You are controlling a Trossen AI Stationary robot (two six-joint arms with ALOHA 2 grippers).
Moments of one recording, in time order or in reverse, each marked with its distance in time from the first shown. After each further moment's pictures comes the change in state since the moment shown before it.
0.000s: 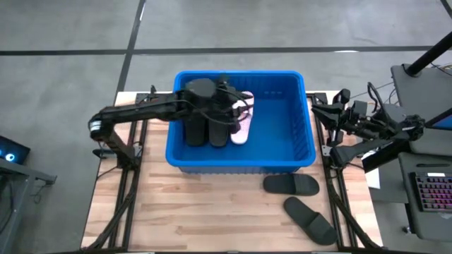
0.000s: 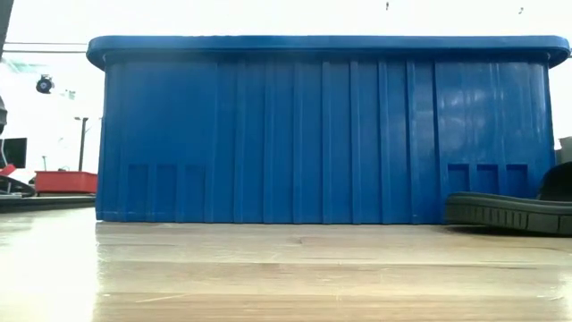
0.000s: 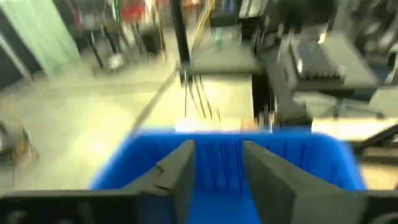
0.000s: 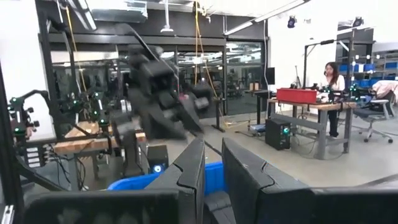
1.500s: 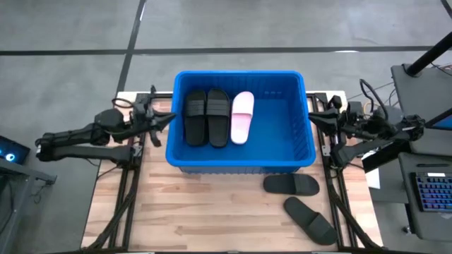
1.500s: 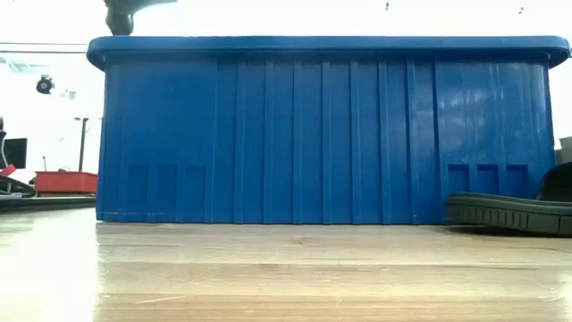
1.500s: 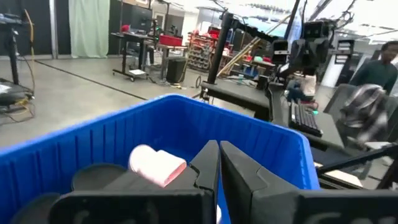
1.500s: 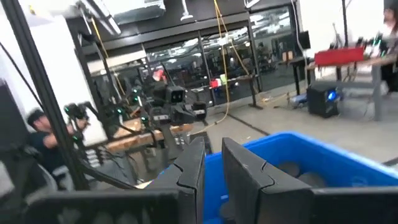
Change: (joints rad) left arm -0.030 -1.093 -1.076 0.164 -0.127 -0.355; right arm 0.000 0.002 0.000 -0.077 -0.105 0.263
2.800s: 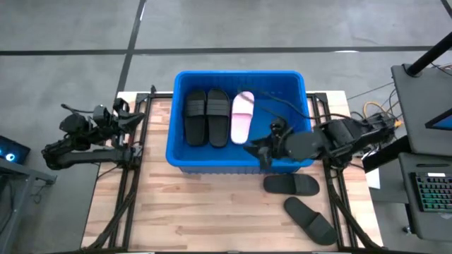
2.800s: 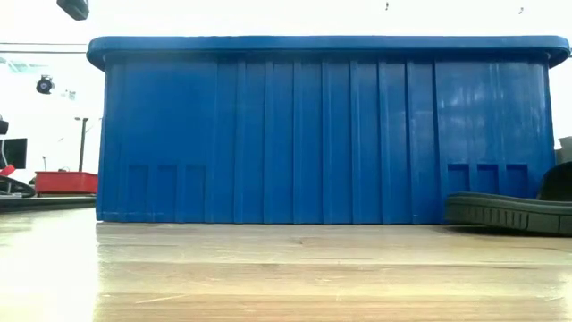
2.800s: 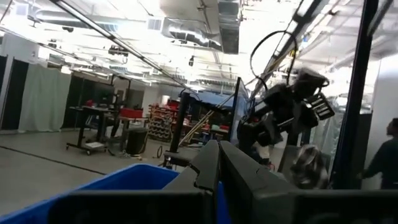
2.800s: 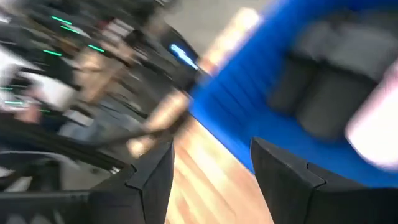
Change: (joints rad) left arm 0.000 -0.376 -0.098 0.025 0.140 0.074; right arm 0.086 1.015 0.971 -0.644 0.060 0.847
